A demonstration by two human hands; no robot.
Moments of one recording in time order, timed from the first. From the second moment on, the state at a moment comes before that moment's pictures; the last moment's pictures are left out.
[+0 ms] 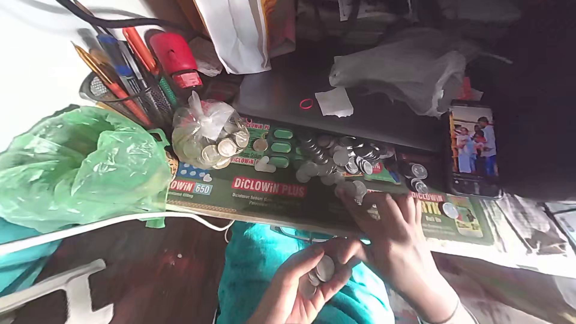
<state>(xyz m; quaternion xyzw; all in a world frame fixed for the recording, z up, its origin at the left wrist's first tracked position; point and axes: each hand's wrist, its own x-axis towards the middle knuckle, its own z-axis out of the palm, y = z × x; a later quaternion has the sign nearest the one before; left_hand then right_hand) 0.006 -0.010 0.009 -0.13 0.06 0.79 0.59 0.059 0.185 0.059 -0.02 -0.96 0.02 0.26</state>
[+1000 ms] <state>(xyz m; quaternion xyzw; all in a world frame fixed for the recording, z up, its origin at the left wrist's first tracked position) 0.004 -0.006 0.027 -0.12 0.13 0.80 0.58 0.073 0.195 0.058 -0.04 -0.96 0.10 0.25</state>
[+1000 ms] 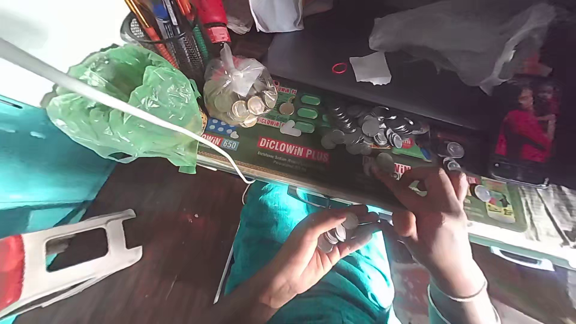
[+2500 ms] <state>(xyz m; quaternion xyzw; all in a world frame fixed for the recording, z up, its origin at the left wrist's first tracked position) 0.010 0.004 0.028 -0.18 0.19 0.79 0.55 0.072 0.198 0.060 -0.11 -0.95 0.06 0.30</state>
